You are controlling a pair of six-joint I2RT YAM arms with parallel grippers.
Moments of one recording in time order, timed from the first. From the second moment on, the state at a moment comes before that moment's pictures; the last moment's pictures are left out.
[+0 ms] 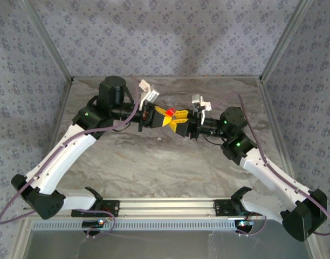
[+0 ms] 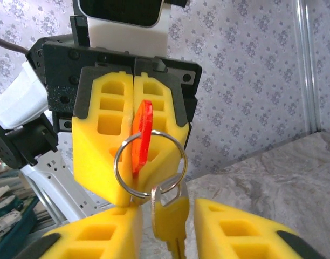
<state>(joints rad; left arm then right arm) -0.67 1.28 1.47 -0.55 0.91 -0.18 0.60 1.03 0.86 0.33 -0.79 0.40</state>
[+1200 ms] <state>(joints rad) -0.65 1.22 1.42 -0.48 0.91 -0.24 0.63 0.97 0.84 0.36 -0.72 0.38</state>
